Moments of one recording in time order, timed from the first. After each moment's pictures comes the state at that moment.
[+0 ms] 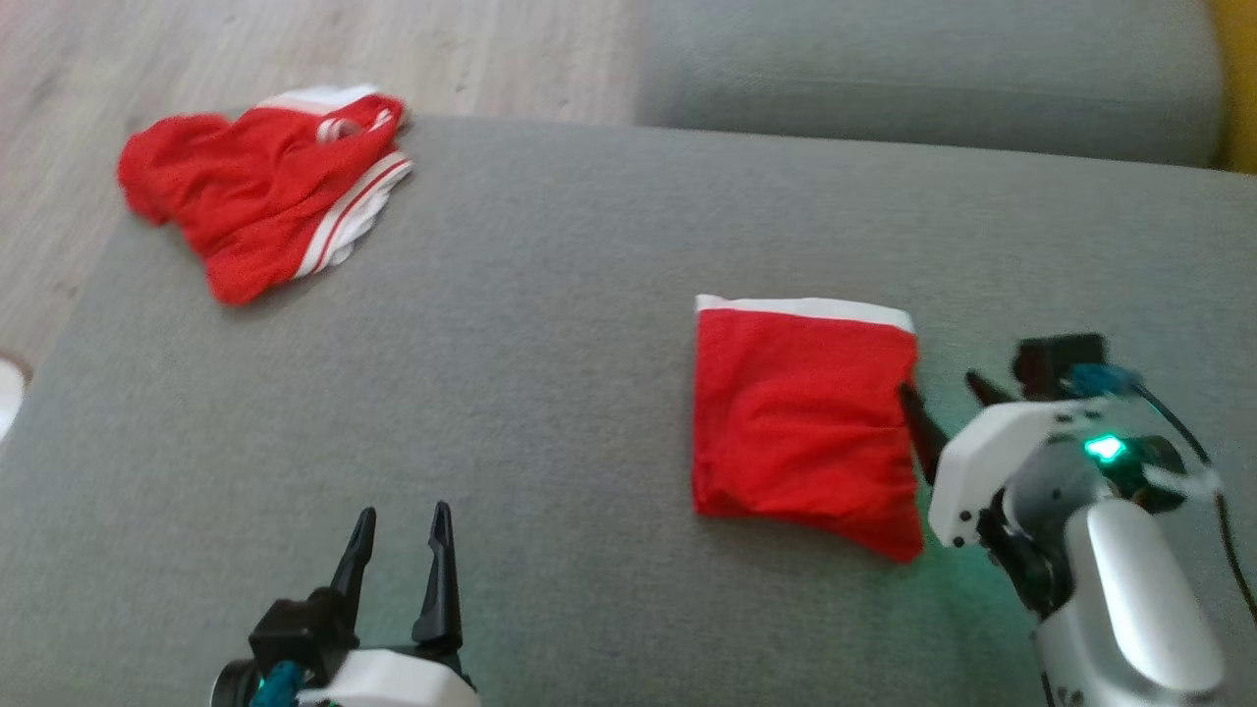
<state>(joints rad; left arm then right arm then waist) -0.02 0.33 -0.62 0.14 -0.69 0.32 -0.24 -0.22 -0.05 0.02 0.27 0.11 0.13 0.39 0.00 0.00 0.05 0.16</state>
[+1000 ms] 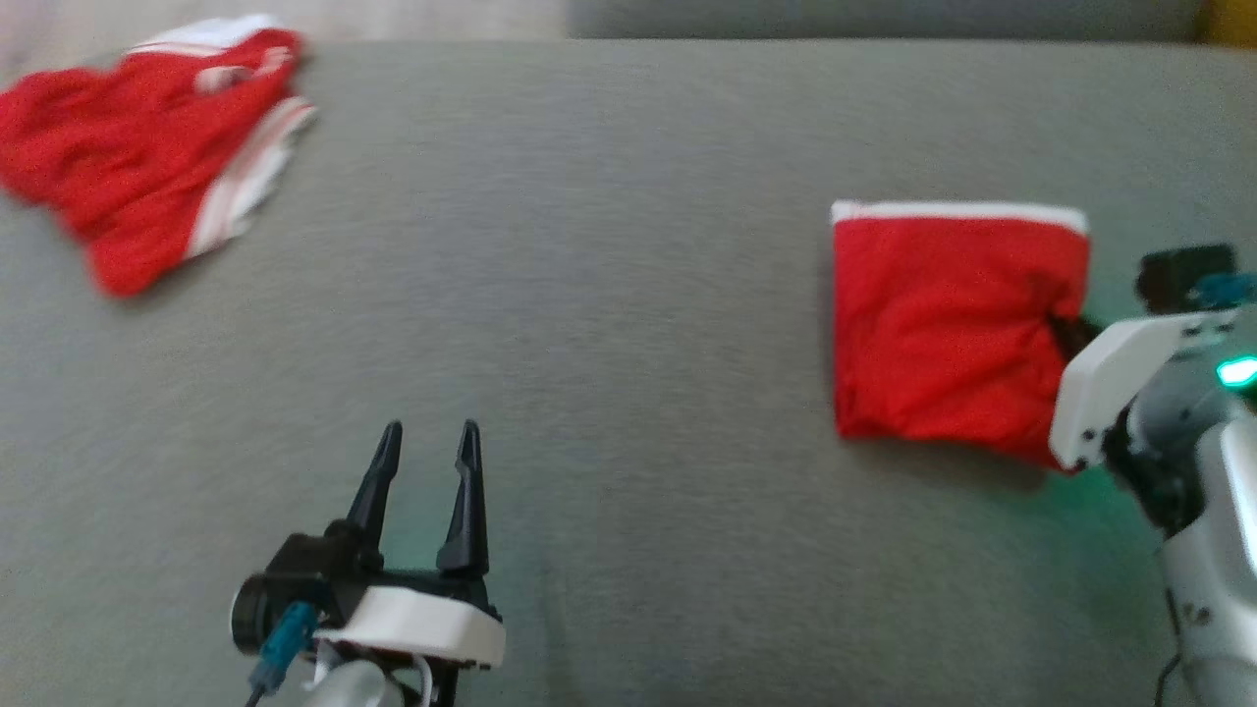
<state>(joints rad) -0.13 0.30 -0.62 0.11 -0.64 0.28 -0.25 -0.37 -0.26 0.03 0.38 0.21 0.13 0.53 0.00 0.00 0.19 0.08</state>
